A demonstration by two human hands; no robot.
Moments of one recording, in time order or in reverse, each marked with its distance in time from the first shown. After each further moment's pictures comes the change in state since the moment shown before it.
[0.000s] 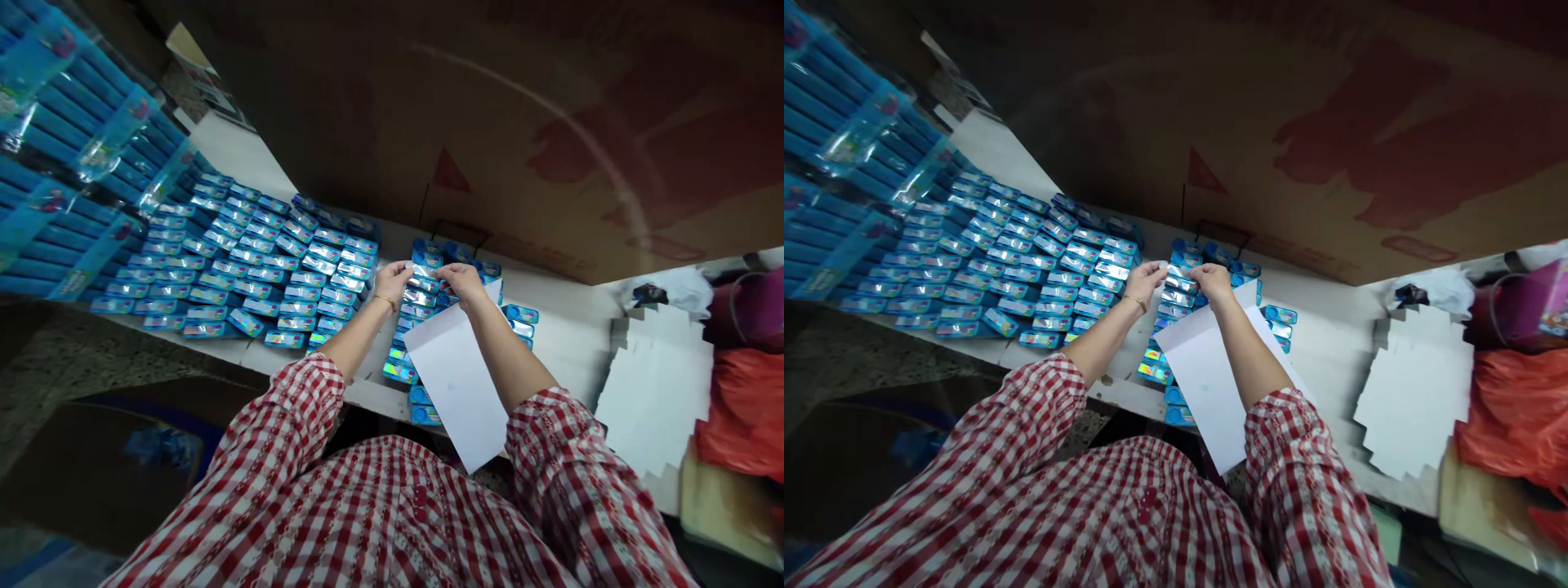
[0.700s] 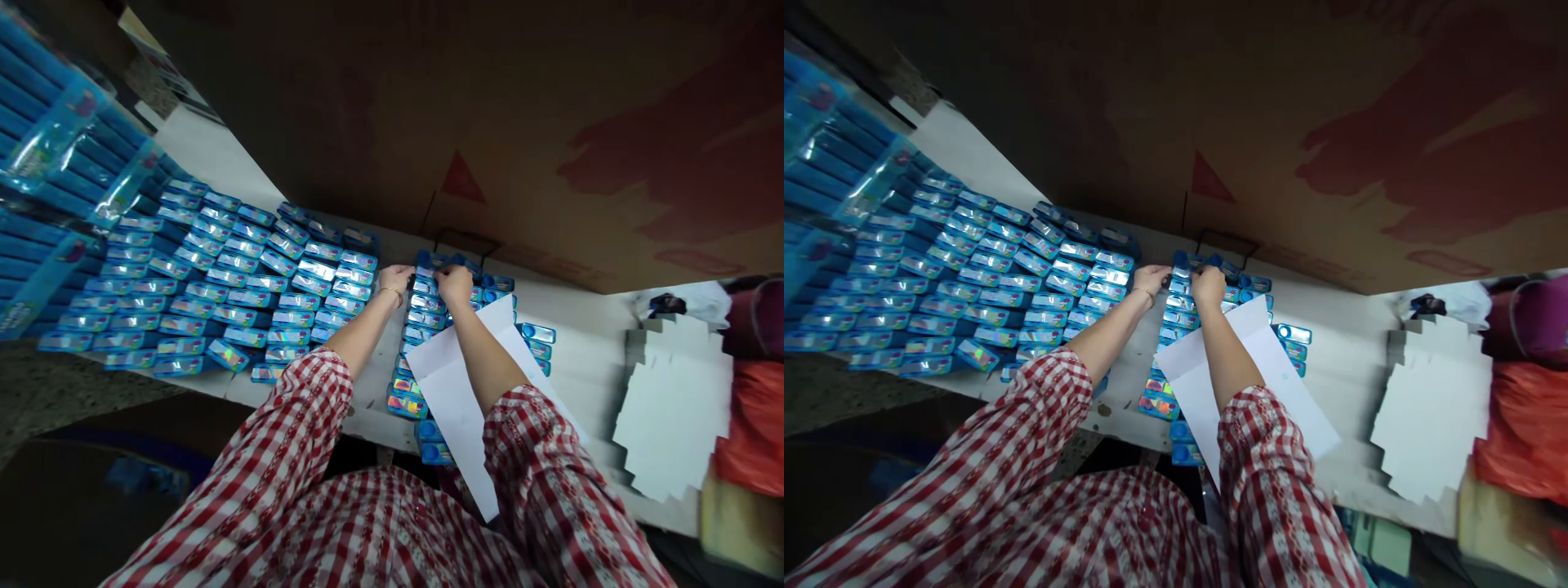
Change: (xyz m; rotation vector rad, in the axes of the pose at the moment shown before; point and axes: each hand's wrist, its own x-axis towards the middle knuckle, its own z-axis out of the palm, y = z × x) left_hand 0.088 -0.031 0.014 0.109 0.102 -0.150; right_hand 0.071 0.014 0.035 -0.757 0.263 -0.056
